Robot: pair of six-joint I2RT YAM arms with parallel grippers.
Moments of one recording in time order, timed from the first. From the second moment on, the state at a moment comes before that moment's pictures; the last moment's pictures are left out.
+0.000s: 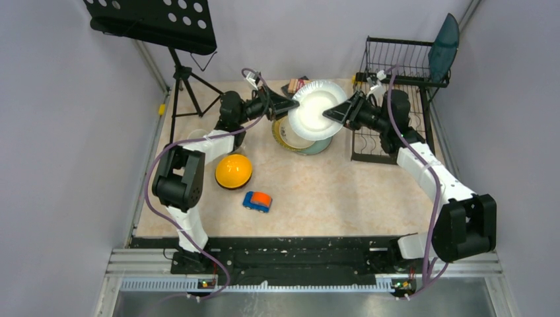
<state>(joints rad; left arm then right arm) -0.32 1.86 1.20 0.88 0.84 -1.43 0.24 1.36 1.05 0.10 -0.60 0.86</state>
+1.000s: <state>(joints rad) -0.32 1.89 1.26 0.79 0.91 -1.31 0.24 1.42 1.09 0.14 -0.64 0.93</state>
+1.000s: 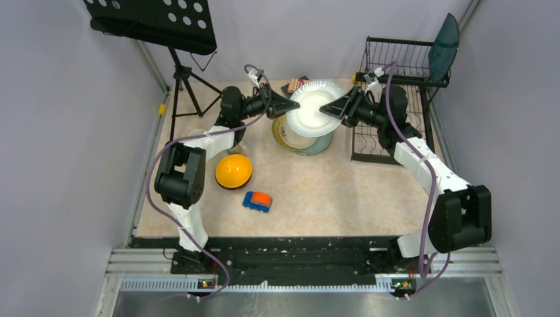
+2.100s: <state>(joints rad) -0.31 1.94 1.24 0.86 0.93 -1.36 0.24 1.32 1.19 -0.17 -0.44 0.73</state>
